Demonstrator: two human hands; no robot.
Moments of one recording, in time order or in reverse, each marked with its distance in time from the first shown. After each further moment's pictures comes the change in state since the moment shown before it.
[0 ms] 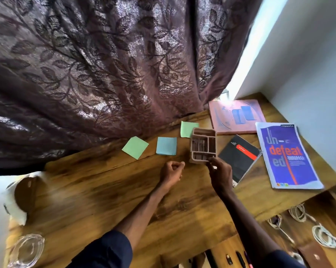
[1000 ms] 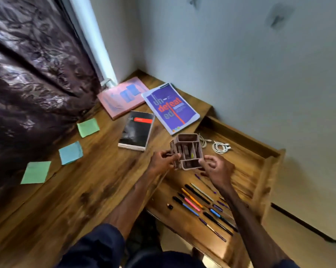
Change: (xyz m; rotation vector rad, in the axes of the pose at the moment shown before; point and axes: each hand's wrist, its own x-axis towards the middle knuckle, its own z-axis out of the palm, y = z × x) left_hand -0.164 0.010 0.234 0.146 -0.681 0.179; right_hand -0.247 0.119 -0.239 0.455 0.330 0.807
